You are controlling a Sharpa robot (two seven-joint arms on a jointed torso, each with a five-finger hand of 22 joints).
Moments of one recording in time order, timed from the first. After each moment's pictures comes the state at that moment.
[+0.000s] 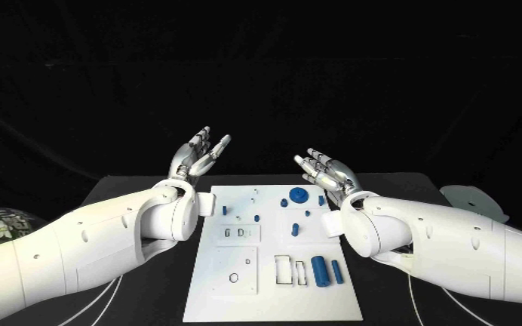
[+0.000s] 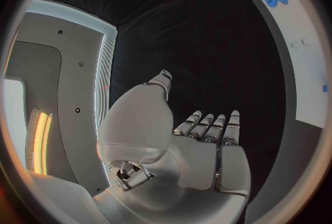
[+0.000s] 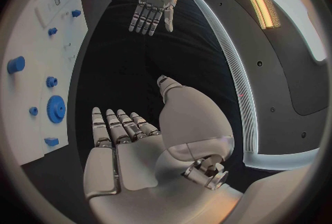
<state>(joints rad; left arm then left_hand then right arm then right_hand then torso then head) 1.13 -0.72 -0.02 1.40 -0.05 -0.60 0.52 1.27 -0.05 0.17 0.28 0.05 0.13 0.13 0.02 0.02 0.07 0.20 0.01 0.01 0.08 0.23 0.01 0.02 0.08 0.14 0.28 0.02 0.03 1.15 -0.74 -0.13 1.50 -0.06 -0.53 0.38 1.16 0.05 0.15 0.26 0.24 0.12 0.13 0.03 0.03 0.15 0.24 0.02 0.02 0.15 0.22 0.03 0.03 0.12 0.15 0.28 0.04 0.03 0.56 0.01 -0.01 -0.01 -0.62</state>
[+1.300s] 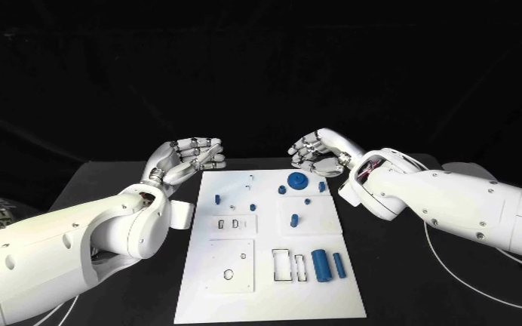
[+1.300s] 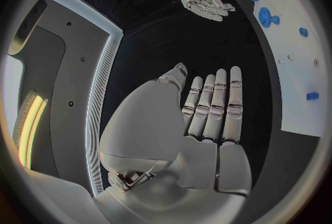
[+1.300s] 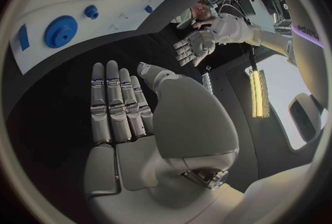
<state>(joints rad) 1.17 -0.92 -0.03 1.66 -0.09 -0.48 0.53 1.50 -0.09 0.26 0.22 0.05 0.84 0.21 0.25 0.16 0.96 0.19 0.14 0.06 0.94 0.15 0.29 0.20 0.18 0.89 0.25 0.30 0.11 1.31 -0.77 -0.13 1.41 -1.03 -0.44 0.17 1.39 -0.15 0.48 0.06 0.16 0.93 0.20 0.24 0.17 1.16 0.14 0.08 0.07 1.20 0.08 0.29 0.21 0.17 0.98 0.19 0.37 0.13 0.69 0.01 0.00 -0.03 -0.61</state>
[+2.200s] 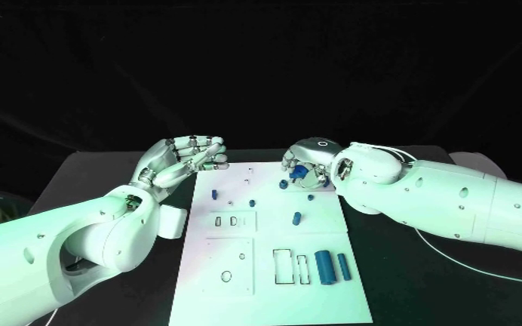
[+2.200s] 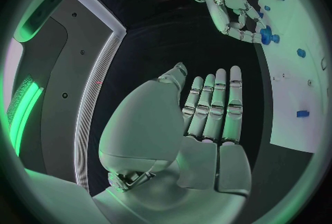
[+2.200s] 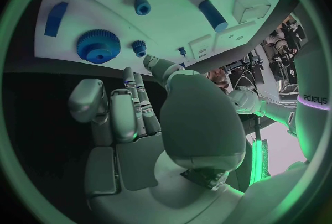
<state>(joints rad) 1.21 -0.99 -0.02 1.79 -0.09 -0.43 0.50 1.50 -0.09 0.26 0.22 0.05 0.84 0.22 0.25 0.16 0.97 0.18 0.13 0.06 0.95 0.14 0.29 0.20 0.18 0.90 0.25 0.30 0.11 1.35 -0.71 -0.13 1.41 -1.62 -0.25 -0.10 1.32 -0.23 0.50 0.06 0.18 0.95 0.17 0.22 0.23 1.12 0.11 0.07 0.10 1.47 0.02 1.31 1.17 0.11 1.33 0.12 1.22 1.02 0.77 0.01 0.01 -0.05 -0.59</state>
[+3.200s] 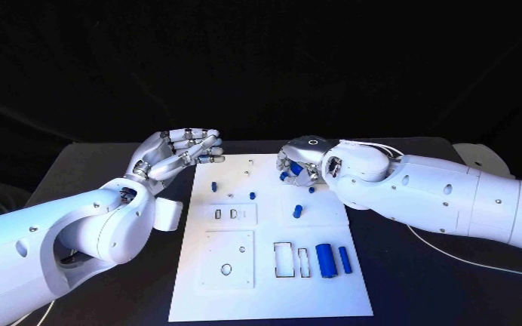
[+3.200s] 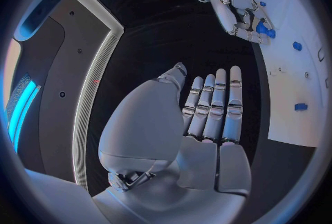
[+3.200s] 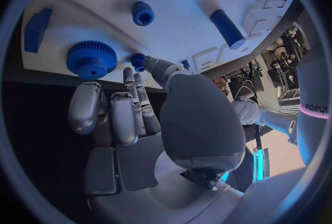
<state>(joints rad) 1.22 -1.00 -0.02 1.79 -0.09 -0.43 0.49 1.50 -0.10 0.27 0.22 0.05 0.84 0.22 0.25 0.16 0.97 0.18 0.12 0.06 0.95 0.14 0.29 0.20 0.18 0.90 0.25 0.30 0.11 1.34 -0.67 -0.13 1.38 -1.68 -0.22 -0.12 1.32 -0.23 0.51 0.08 0.18 0.95 0.17 0.22 0.25 1.11 0.11 0.07 0.11 1.47 0.02 1.37 1.24 0.10 1.34 0.12 1.29 1.12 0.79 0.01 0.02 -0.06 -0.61</state>
